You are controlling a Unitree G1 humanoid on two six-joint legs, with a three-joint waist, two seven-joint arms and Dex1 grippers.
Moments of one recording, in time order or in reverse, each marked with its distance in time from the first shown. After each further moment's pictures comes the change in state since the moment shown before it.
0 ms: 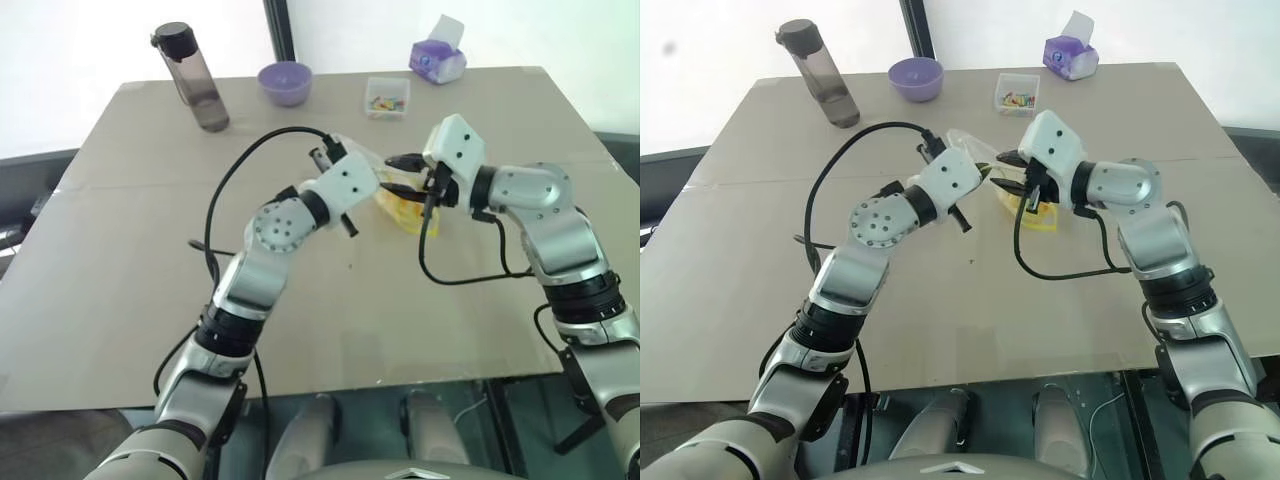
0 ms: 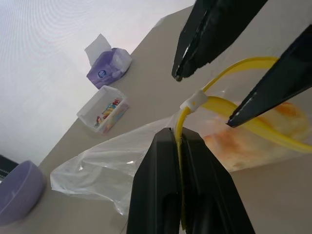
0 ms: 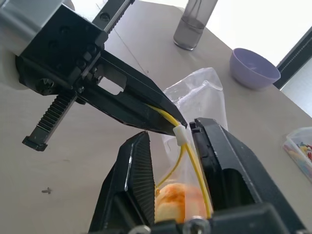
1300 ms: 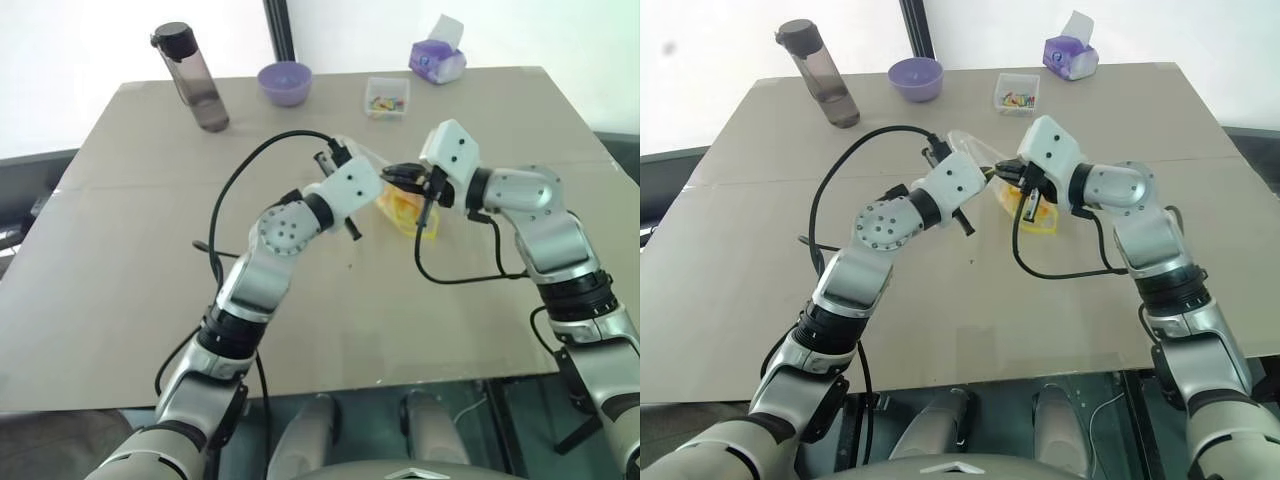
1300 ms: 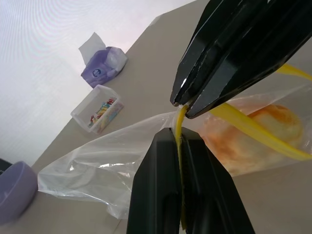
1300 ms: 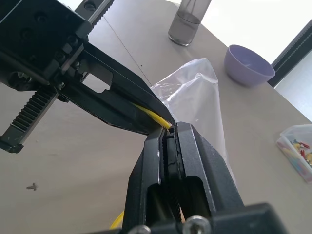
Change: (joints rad) left arm 0.004 -0.001 -0.018 -0.009 -0.002 0.019 0.009; right arm -0.002 0.009 0.004 0.065 -0.054 -0.076 -0.015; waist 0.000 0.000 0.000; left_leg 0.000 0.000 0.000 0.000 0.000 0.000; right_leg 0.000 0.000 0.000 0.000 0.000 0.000
